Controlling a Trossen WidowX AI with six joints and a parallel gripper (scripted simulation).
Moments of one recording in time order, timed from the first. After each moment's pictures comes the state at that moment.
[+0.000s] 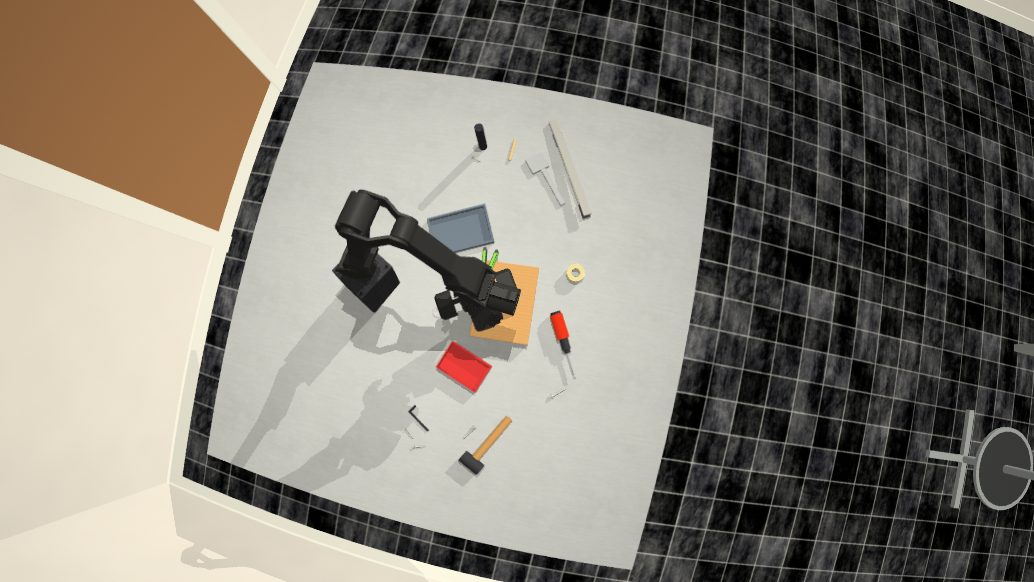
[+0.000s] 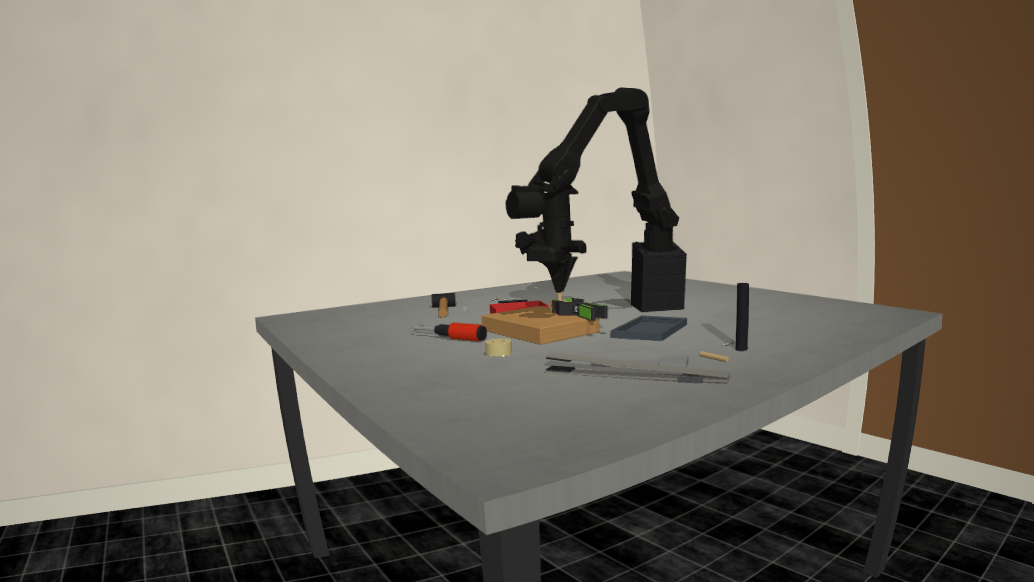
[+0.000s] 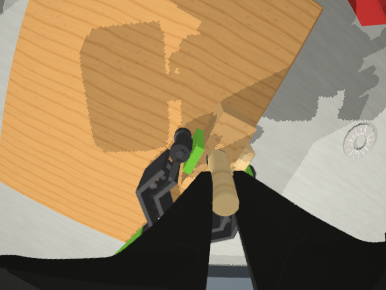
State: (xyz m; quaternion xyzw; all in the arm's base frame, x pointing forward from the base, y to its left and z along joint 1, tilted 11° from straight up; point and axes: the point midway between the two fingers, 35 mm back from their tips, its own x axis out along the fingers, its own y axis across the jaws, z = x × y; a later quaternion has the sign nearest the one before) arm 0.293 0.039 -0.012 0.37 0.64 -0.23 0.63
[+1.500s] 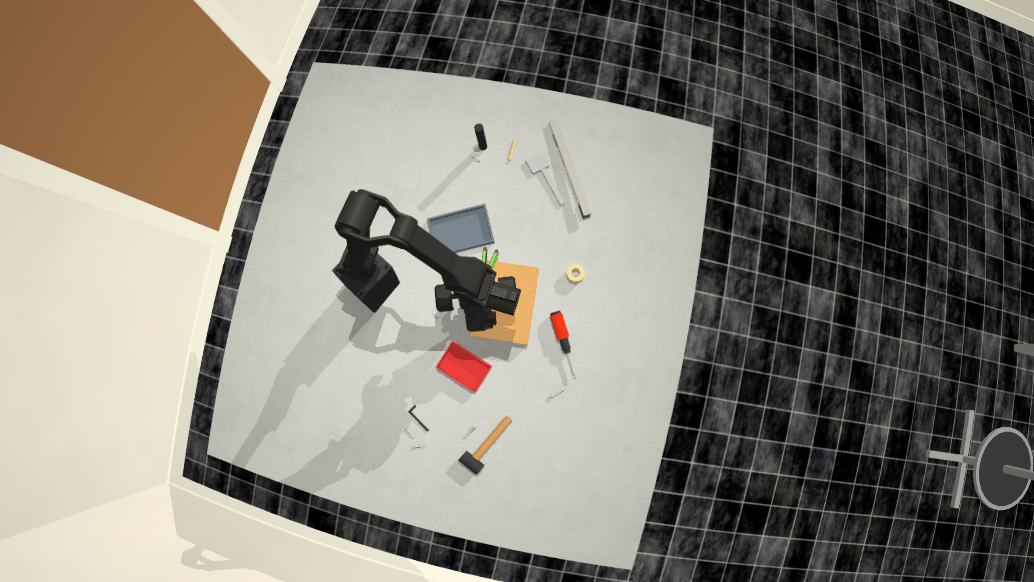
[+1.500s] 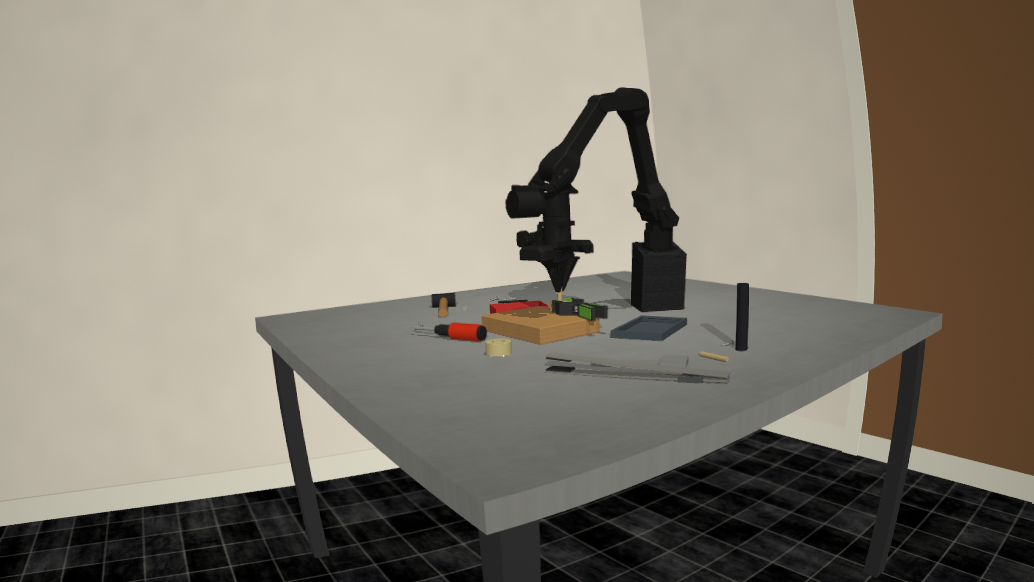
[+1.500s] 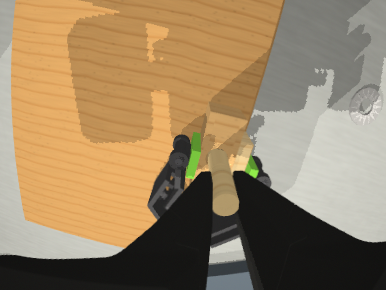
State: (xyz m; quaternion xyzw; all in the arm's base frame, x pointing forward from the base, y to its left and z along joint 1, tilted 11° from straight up) arm 0.293 0.038 -0.011 0.44 0.61 -0.31 0.58
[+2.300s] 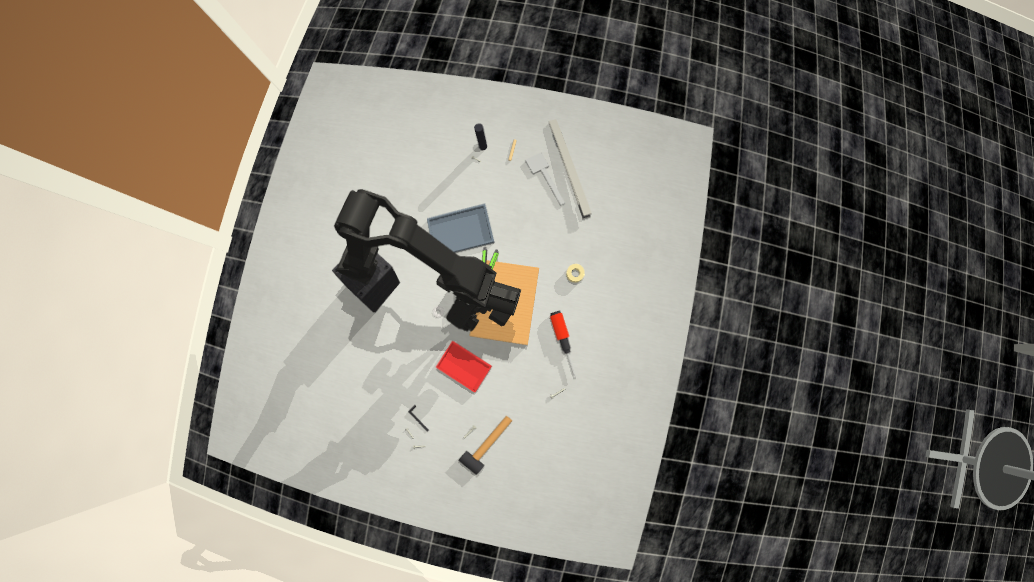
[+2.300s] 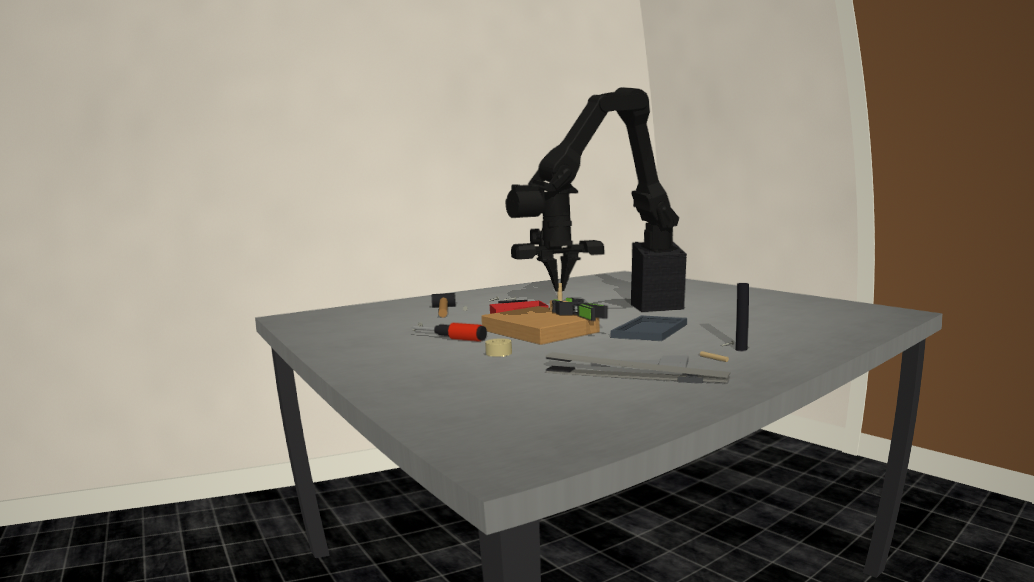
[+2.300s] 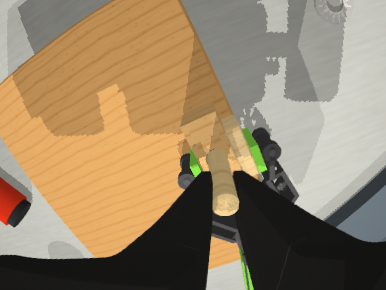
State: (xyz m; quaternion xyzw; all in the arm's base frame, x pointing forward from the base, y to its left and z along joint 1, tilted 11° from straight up) arm 0.293 0.038 -0.010 0.61 0.47 -0.49 0.40
